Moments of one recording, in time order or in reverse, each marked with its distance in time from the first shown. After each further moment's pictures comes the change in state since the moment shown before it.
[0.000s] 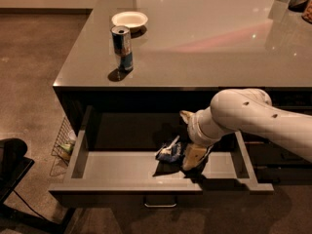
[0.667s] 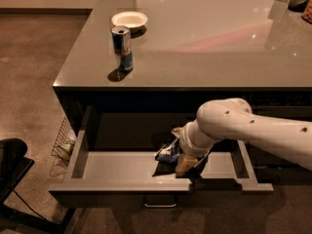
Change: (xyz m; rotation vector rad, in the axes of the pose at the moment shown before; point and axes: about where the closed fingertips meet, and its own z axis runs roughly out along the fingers) arm -0.002 0.029 0.049 -0.110 0.009 -0.022
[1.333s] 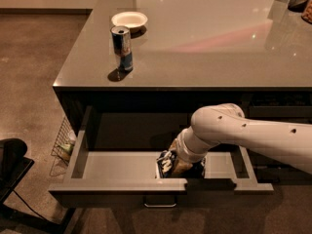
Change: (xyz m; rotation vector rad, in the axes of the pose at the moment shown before) arm -0.004 0.021 0.023 -0.064 0.010 0.021
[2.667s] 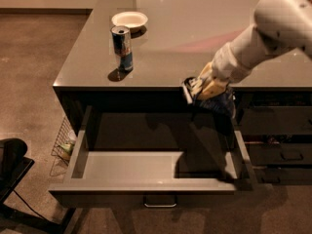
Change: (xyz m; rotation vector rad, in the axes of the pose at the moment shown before) arm -0.004 -0.125 -0.220 0.053 -0.185 0.087
